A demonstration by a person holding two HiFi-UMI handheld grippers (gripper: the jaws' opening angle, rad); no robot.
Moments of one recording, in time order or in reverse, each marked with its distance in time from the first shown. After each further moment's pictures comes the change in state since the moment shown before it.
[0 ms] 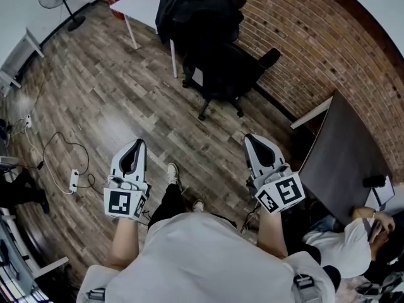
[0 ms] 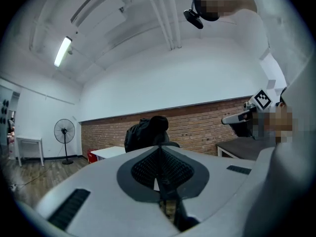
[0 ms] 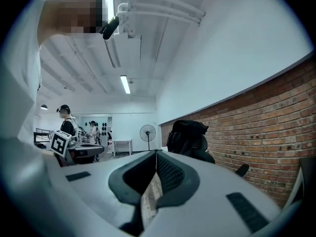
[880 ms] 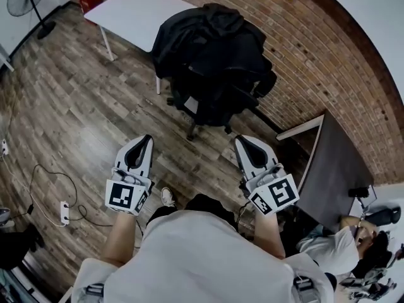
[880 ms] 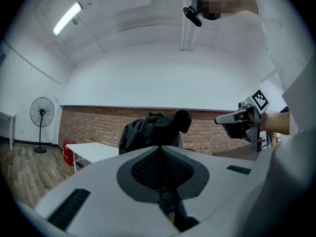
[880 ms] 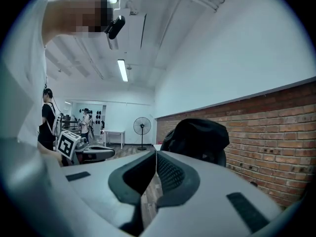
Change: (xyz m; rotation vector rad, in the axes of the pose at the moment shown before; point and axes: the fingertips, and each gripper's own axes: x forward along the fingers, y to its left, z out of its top) left arm 0.211 0.147 -0.019 -0.141 -0.026 -0.216; right arm 0.236 -0.039 0.036 -0.105 0.090 -0.057
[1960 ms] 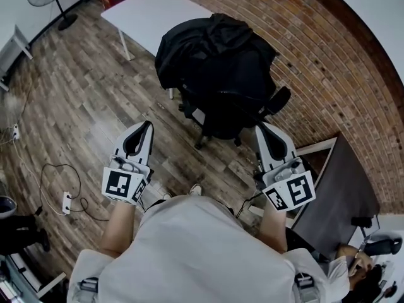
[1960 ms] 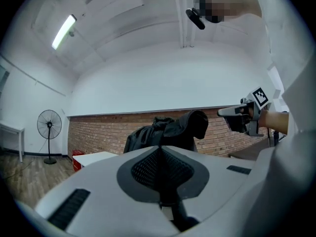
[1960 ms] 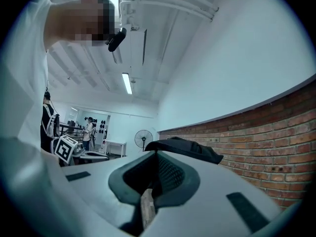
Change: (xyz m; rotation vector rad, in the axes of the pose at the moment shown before) left arm 0.072 0.017 0.037 0.075 -0.037 0.119; right arm 0.031 -0.099 0.052 -0.040 -0.169 0.062
